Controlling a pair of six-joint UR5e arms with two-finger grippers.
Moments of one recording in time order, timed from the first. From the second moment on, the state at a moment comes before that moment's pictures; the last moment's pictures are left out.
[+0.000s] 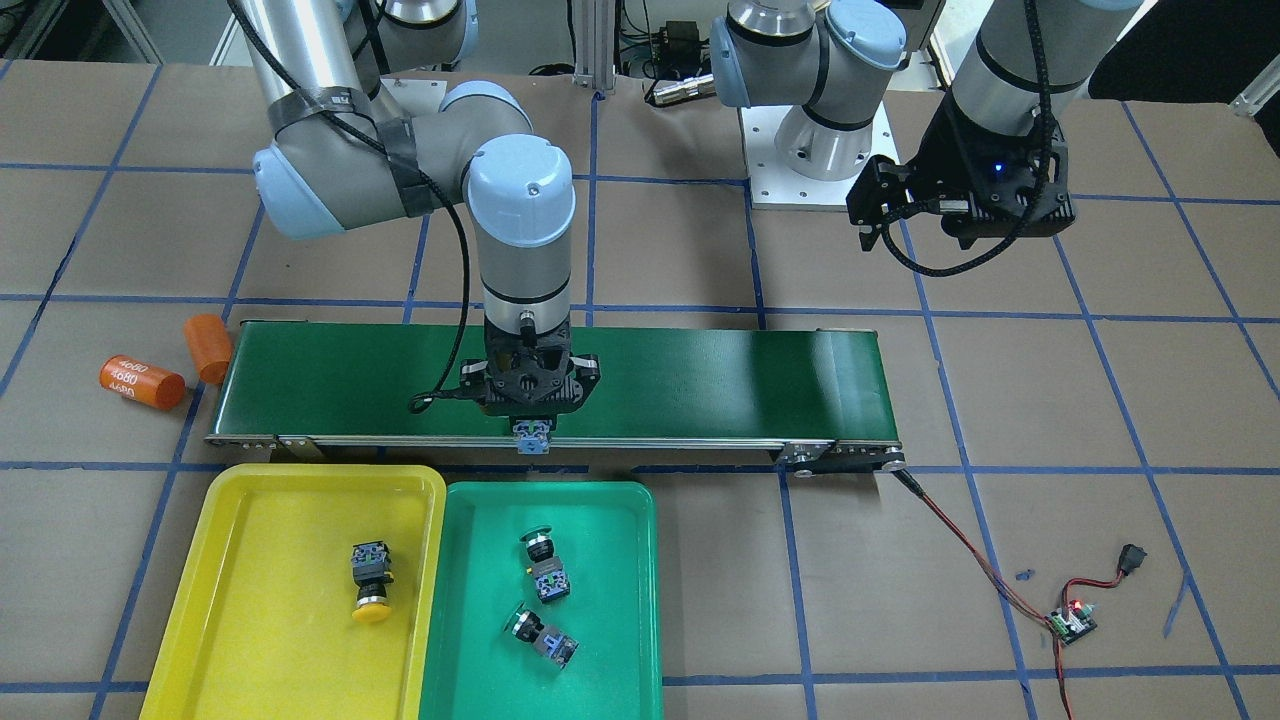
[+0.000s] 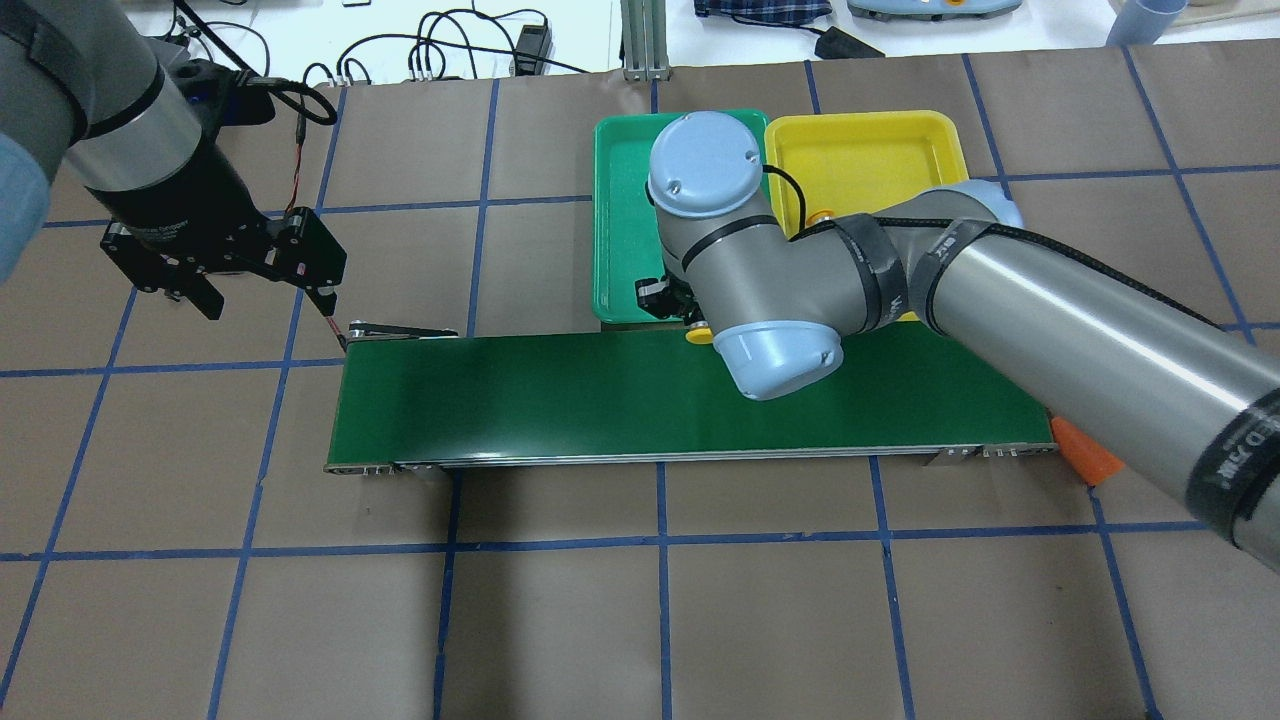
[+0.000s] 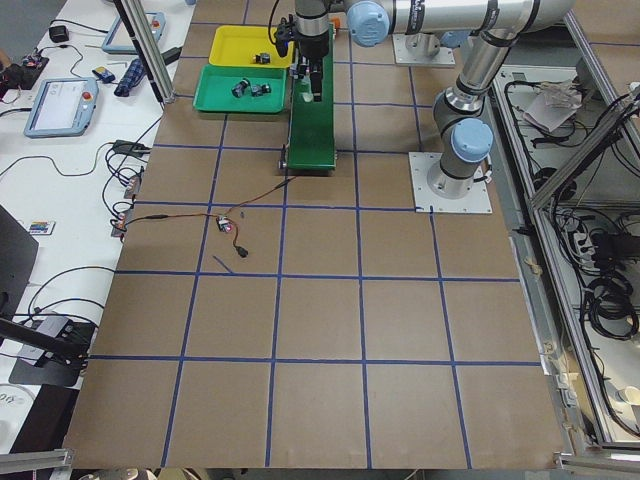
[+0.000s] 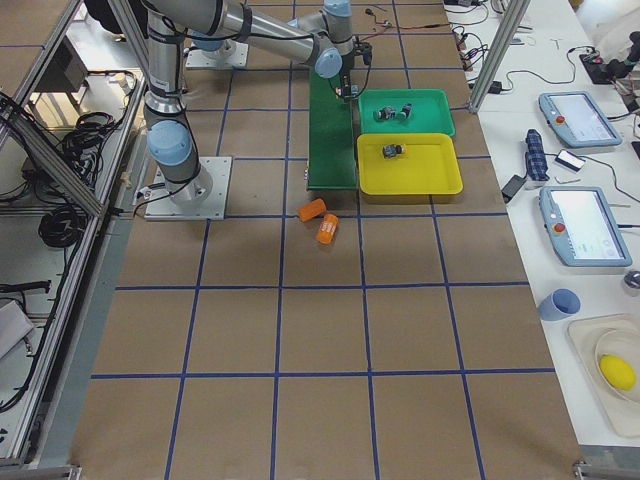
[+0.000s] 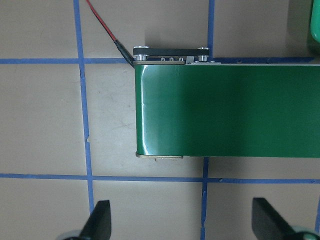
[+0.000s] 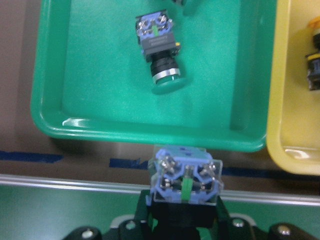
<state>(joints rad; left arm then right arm) -1.47 -1.50 -1.66 -1.62 1.62 0.08 1.89 -1.23 1.76 -2.27 -1.66 0.21</state>
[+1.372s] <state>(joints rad) -1.47 -1.50 -1.66 -1.62 1.63 0.08 1.48 -0.99 1.59 -2.42 -1.66 -0.47</state>
